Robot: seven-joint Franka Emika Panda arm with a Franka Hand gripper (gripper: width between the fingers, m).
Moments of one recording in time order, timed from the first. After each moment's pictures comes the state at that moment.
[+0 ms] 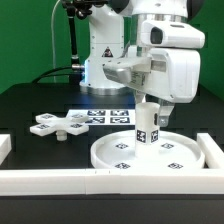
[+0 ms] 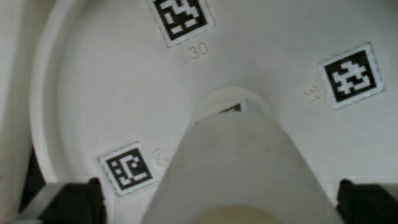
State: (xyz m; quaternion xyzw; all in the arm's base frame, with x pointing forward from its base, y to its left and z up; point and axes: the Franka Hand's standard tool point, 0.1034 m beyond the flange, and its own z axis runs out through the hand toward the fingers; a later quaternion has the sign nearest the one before) arm 0.568 0.041 0.071 0.60 0.80 0.00 0.07
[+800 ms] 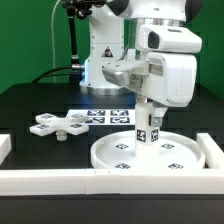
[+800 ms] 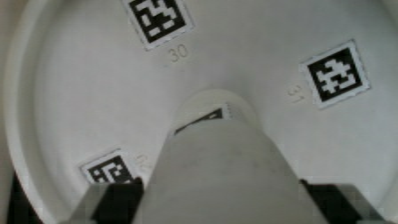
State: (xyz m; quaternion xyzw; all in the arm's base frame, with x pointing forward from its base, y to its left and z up) arm 0.564 0.039 0.067 0.61 0.79 0.00 0.06
